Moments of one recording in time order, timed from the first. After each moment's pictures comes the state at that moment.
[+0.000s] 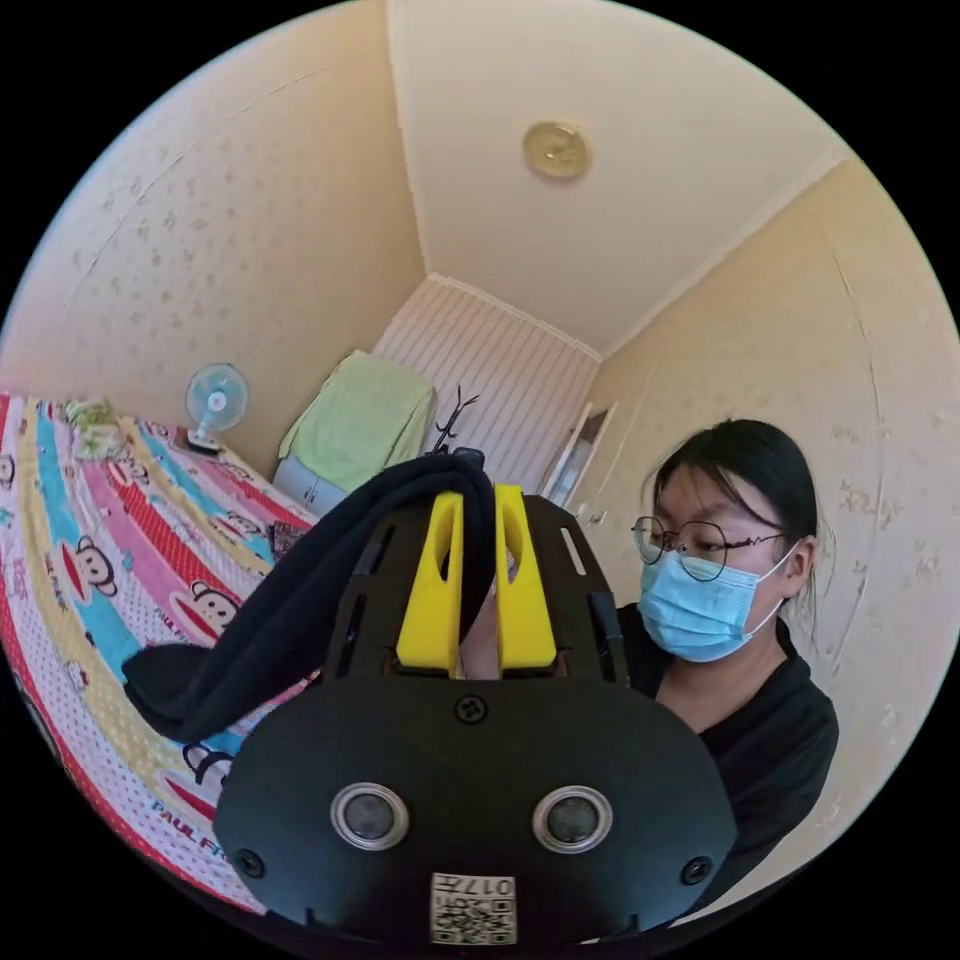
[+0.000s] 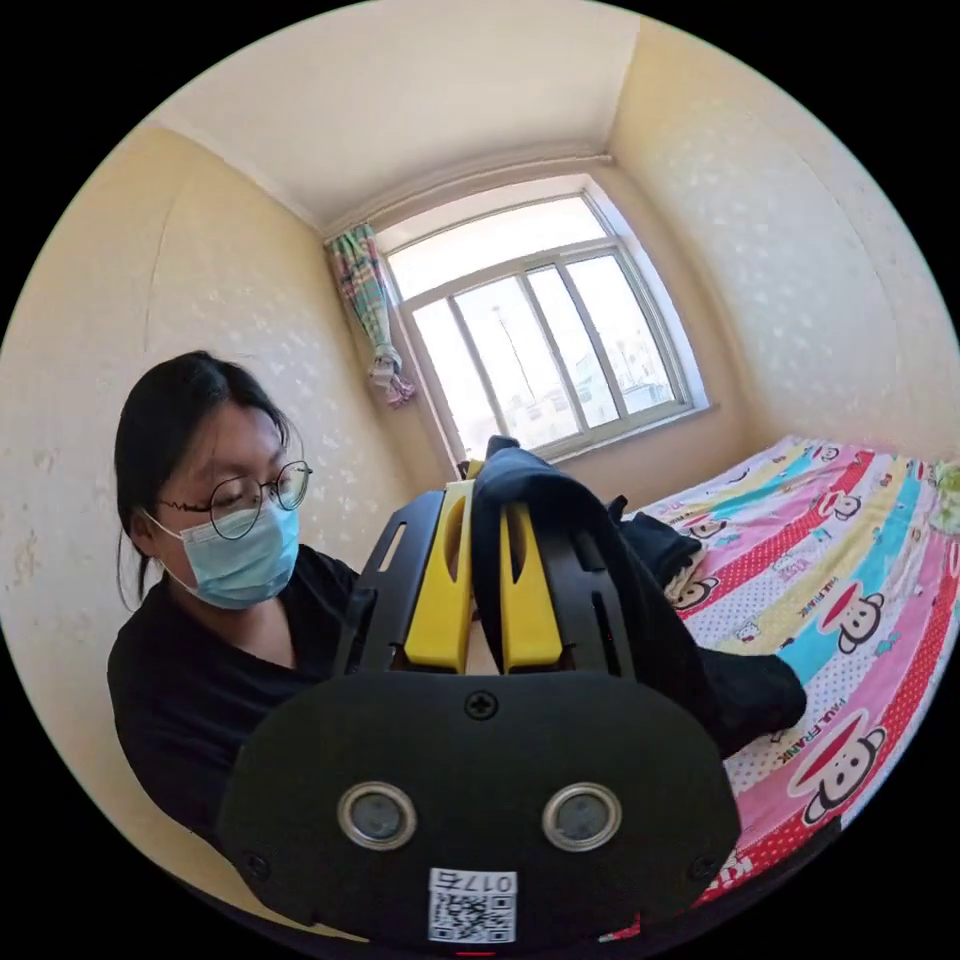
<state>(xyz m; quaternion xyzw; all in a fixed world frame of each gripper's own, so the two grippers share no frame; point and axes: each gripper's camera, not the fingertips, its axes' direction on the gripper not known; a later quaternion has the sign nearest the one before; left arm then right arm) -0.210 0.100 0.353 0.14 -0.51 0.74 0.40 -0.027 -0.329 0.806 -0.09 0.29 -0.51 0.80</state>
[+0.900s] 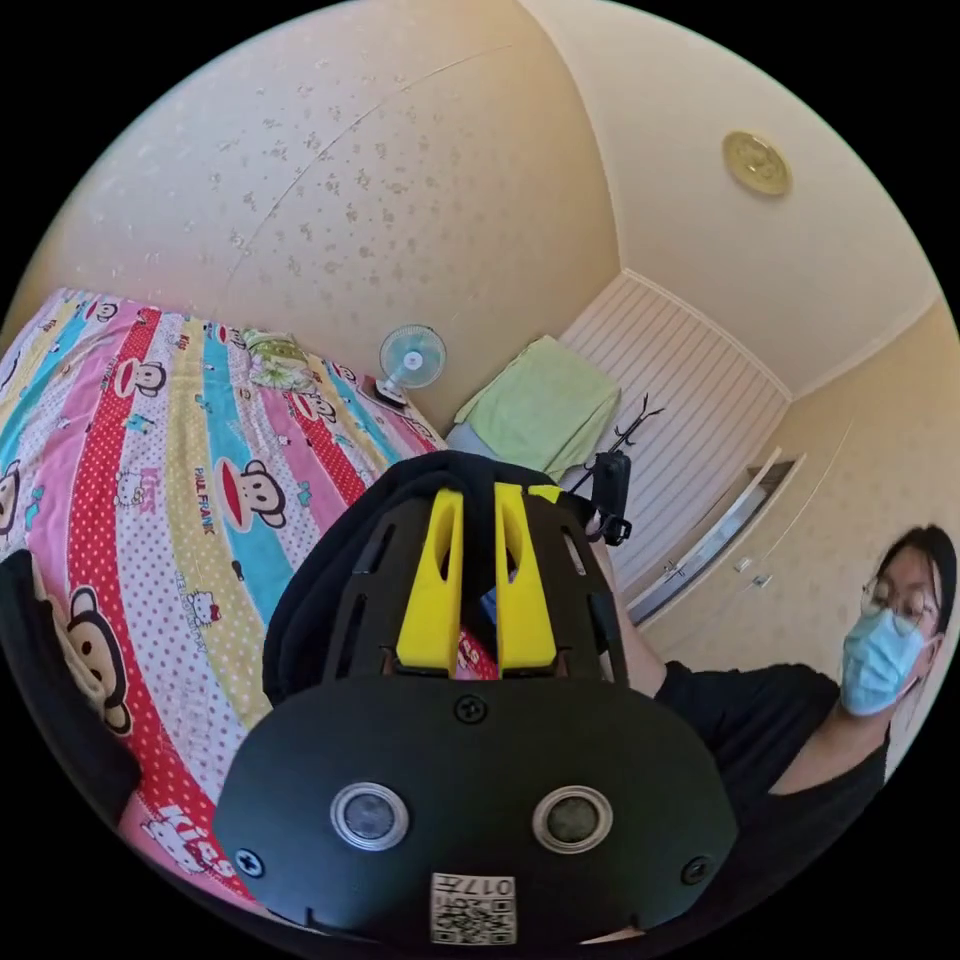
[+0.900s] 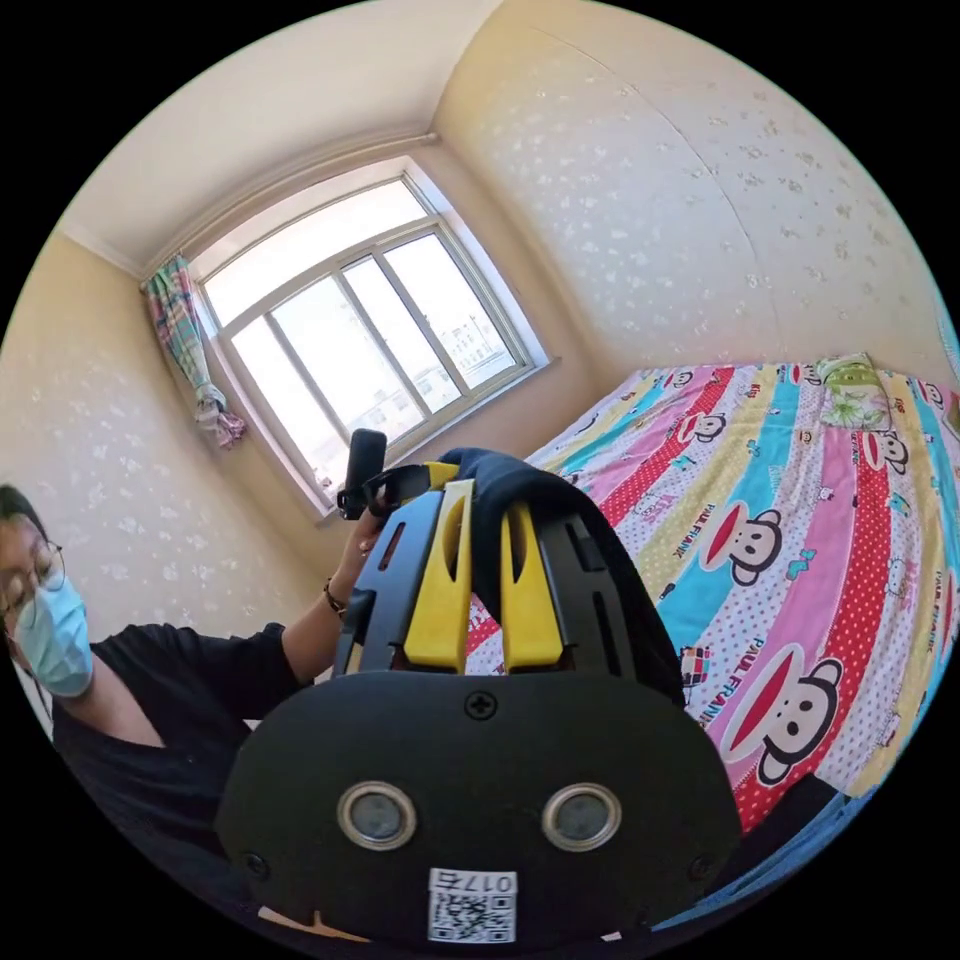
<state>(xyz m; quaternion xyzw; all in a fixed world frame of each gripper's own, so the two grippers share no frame) -0.076 -0.014 0.195 0.37 -0.59 0.61 0.37 0.073 -0.480 0.776 0.03 0.45 -0.38 0.81</state>
